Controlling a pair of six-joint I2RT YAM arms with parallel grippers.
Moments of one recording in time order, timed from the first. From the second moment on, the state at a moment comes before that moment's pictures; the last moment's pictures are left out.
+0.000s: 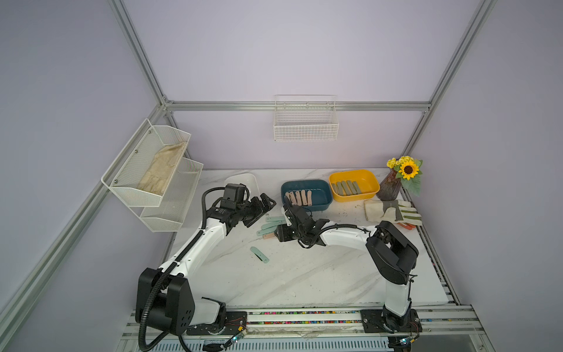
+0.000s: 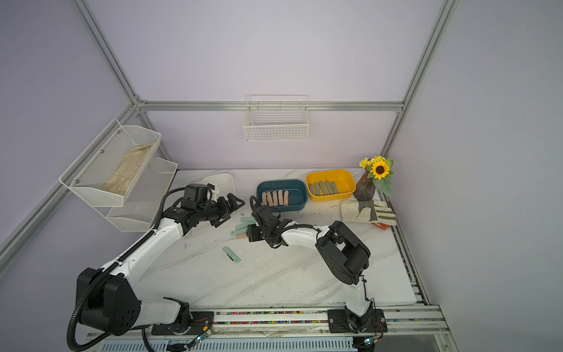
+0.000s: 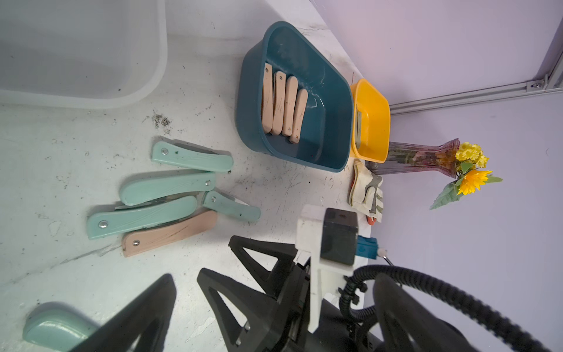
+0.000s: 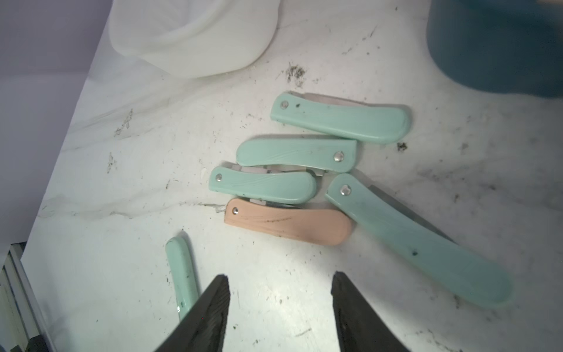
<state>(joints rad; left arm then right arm) -0.24 1.36 1.06 -0.46 0.39 -0.83 0.87 1.95 1.22 -0.08 -0.08 0.60</state>
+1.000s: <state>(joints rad) -0.22 1.35 1.06 -0.46 0.39 -0.83 0.84 2.12 1.37 -0.02 -0.10 0.55</state>
